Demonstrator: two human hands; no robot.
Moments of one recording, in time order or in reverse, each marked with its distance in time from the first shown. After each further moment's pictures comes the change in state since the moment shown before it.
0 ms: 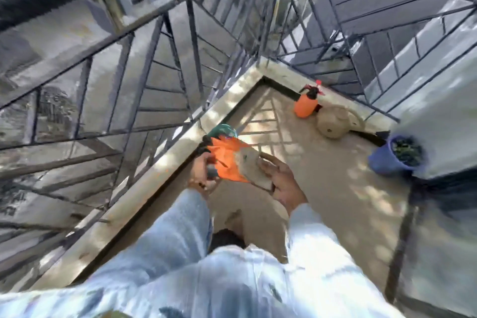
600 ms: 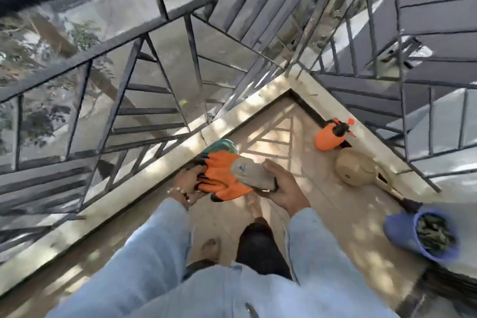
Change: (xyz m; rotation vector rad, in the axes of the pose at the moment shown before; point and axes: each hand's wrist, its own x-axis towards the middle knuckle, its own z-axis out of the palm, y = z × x) left_hand 0.125 0.081 0.126 0.119 0.307 -0.060; right_hand 0.273 -0.133 -0.036 -0.110 0.033 0.444
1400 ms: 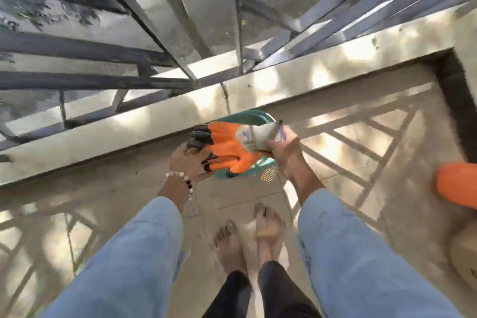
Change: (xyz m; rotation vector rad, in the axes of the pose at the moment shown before) left_hand 0.442 -0.111 -0.022 -0.081 0.429 -0.042; right_hand 0.549 0.095 0.016 -0.741 -0.104 -0.058
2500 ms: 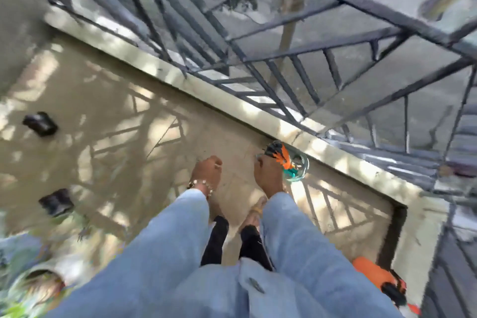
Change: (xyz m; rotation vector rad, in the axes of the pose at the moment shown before) left_hand -0.403 -0.013 -0.219 0.395 0.337 0.097; right_hand -0.441 -0.132 0.117 -1.387 -0.387 -0.598
